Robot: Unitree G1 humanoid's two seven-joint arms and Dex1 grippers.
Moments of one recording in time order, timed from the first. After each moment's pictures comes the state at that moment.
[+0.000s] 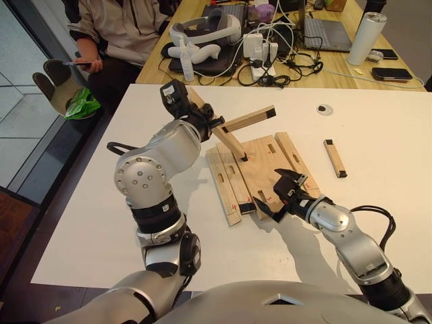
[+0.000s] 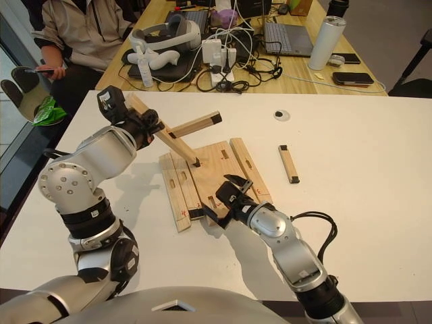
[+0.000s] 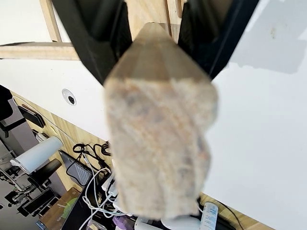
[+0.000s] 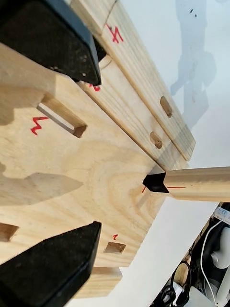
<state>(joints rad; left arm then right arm) -0.55 -0.03 0.30 -0.39 -1.05 1.23 0.92 0.06 -0.43 0.45 -0.47 -0.05 0.55 0.42</state>
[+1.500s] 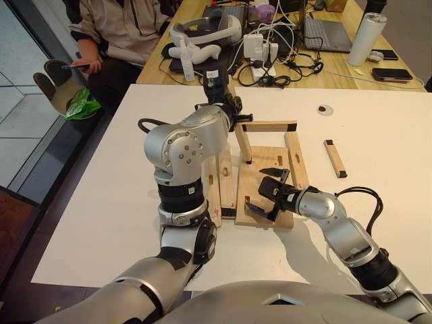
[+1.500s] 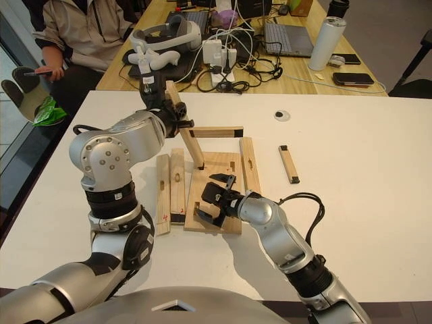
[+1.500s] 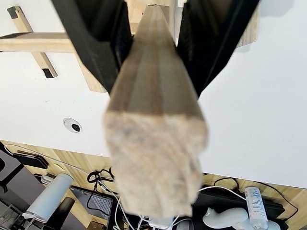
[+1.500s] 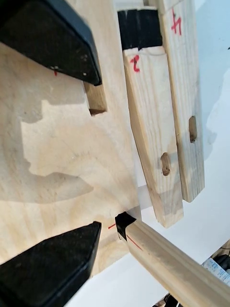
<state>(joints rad) -0.71 -0.12 0.12 -0.26 -0.53 1.35 0.50 -0.10 -0.42 0.53 -0.37 -0.19 0.58 0.62</state>
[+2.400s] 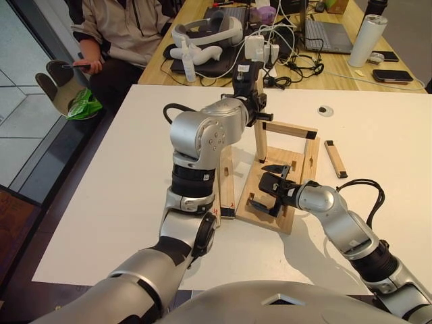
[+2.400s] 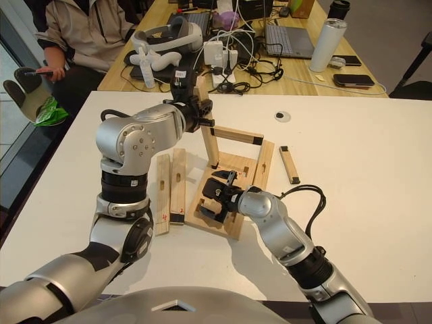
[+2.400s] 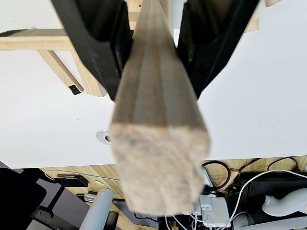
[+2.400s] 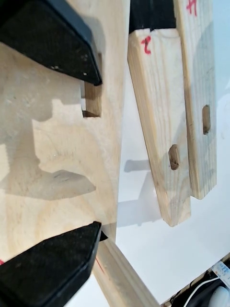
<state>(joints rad) -0.80 -0.08 0.00 -0.04 -0.37 1.21 0.18 -0.16 -0.45 0.55 -0.37 -0.19 0.65 0.64</state>
